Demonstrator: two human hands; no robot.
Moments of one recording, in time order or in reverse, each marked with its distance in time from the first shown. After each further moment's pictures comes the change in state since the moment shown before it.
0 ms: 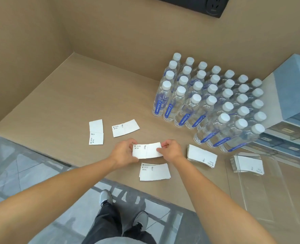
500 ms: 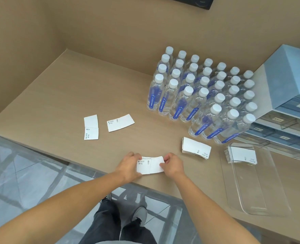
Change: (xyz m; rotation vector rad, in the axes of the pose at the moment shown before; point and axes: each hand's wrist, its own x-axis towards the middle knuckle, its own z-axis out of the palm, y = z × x) left_hand -0.031 -0.018 0.067 0.348 -0.129 0.033; right_hand -0.037 0.074 0.012 -0.126 0.022 0.040
